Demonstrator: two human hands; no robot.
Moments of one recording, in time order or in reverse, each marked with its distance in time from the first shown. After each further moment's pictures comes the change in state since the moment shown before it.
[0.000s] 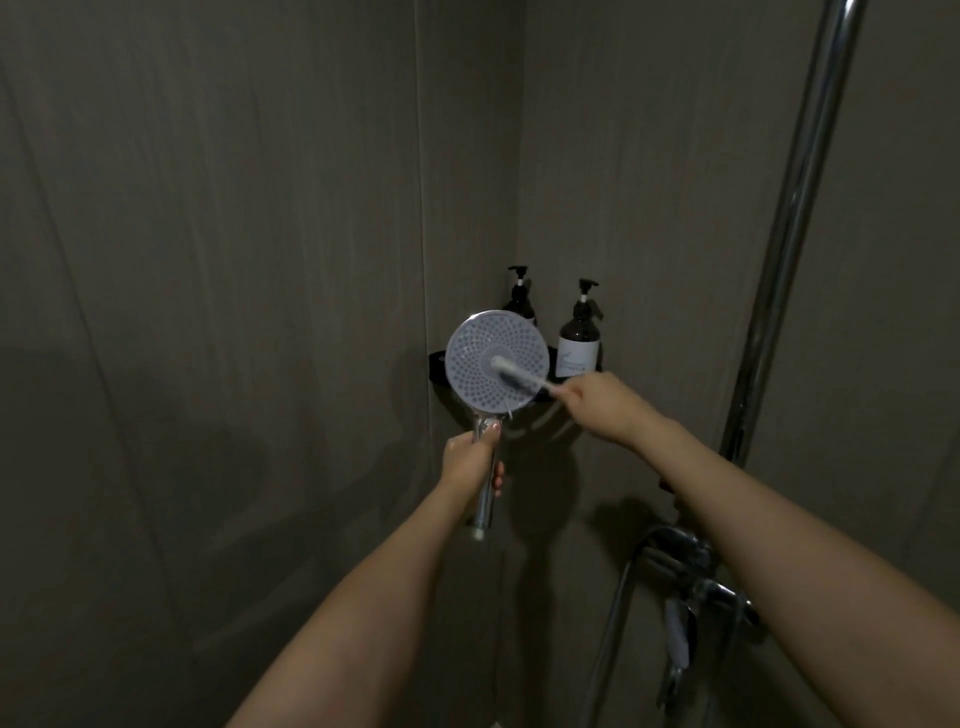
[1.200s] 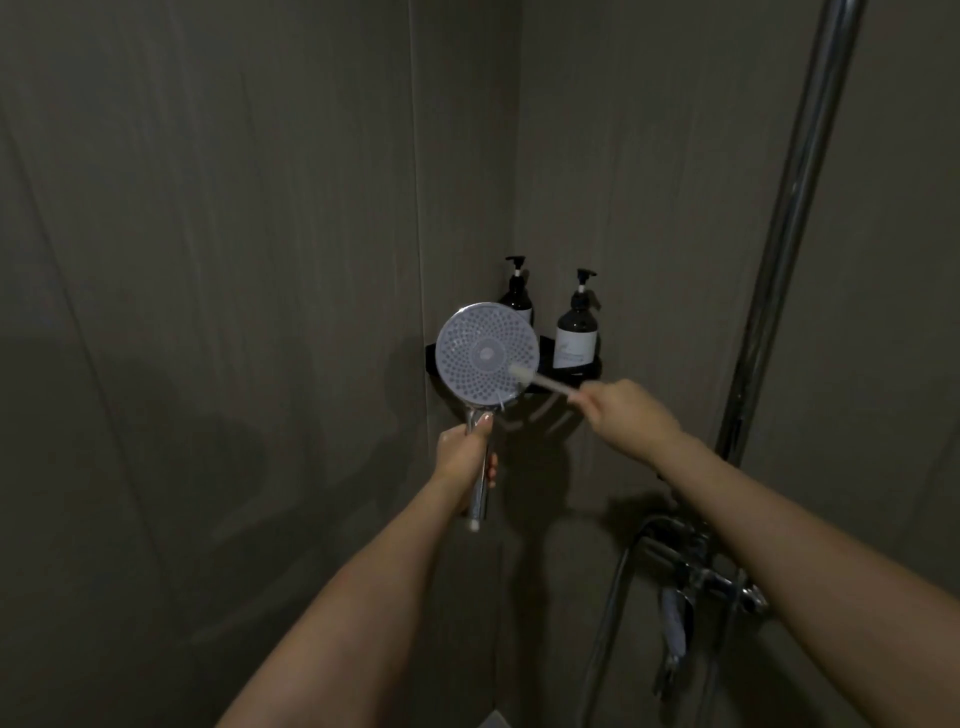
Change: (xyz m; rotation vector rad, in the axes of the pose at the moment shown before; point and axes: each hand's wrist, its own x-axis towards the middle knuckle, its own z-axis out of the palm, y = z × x) left_hand 0.003 -0.002 -0.003 -0.002 0.022 -0.045; right_hand -0.011 0.031 0.015 -0.041 0.177 0.010
